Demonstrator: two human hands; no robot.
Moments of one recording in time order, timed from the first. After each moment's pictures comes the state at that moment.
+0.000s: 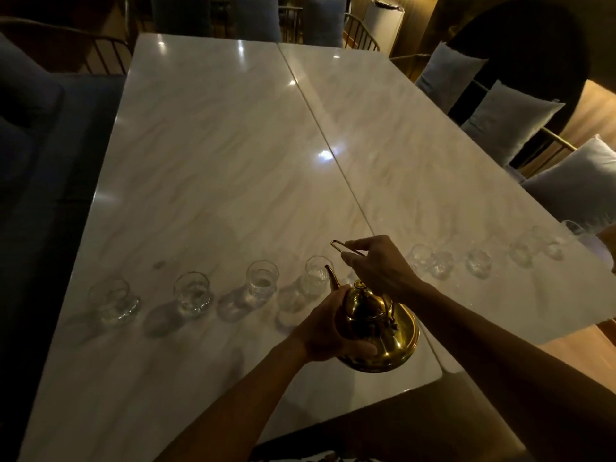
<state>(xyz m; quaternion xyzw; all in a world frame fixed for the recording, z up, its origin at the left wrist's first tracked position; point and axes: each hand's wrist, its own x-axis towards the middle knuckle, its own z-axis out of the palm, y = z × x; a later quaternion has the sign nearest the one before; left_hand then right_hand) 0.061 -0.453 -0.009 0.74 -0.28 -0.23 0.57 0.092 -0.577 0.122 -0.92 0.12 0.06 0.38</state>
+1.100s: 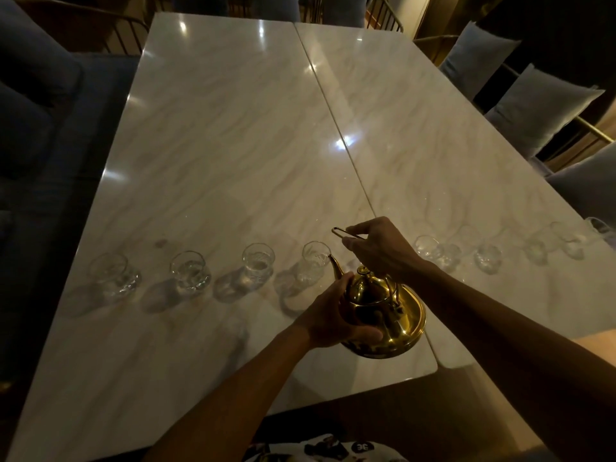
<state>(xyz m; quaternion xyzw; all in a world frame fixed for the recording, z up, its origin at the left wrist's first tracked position) 0.052 -0.483 -0.004 0.74 -0.23 -0.25 0.58 0.101 -0.604 0.119 -0.92 0.06 0.11 0.38</state>
